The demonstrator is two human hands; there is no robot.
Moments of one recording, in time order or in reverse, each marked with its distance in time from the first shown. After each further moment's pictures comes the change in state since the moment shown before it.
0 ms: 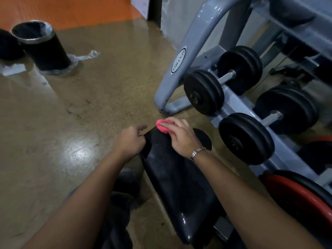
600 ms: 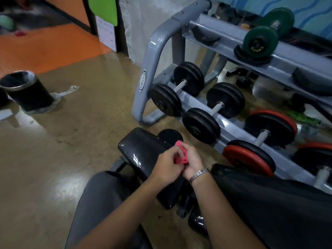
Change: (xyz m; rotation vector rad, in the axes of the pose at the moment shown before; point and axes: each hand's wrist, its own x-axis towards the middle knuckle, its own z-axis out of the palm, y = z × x) left_hand -0.176 0.104 0.110 -0.276 -0.234 0.432; right_hand -0.167 -0.072 -0.096 1.516 0.411 1.152
